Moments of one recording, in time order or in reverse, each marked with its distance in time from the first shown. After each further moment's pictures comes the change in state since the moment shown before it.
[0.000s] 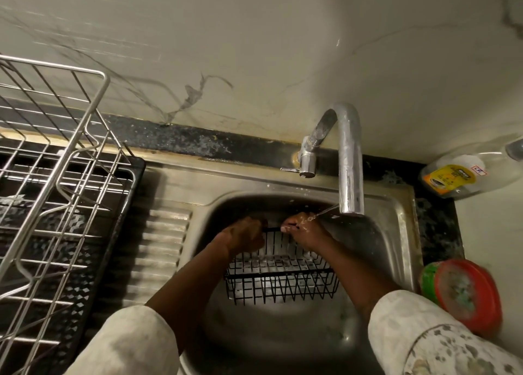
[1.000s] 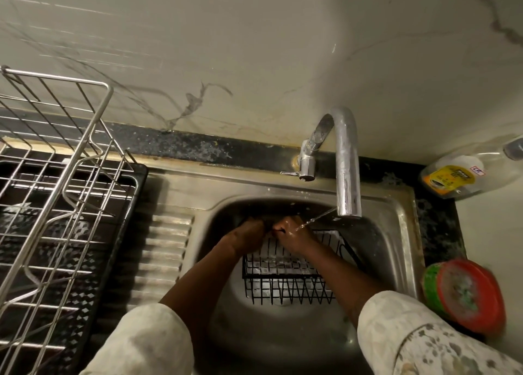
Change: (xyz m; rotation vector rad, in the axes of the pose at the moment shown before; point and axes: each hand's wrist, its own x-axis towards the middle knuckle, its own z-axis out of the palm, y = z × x) left_hand 0.007 0.000 0.002 -0.079 0.036 -0.044; right_hand 0.011 -0.014 0.025 -0.157 0.013 -0.116
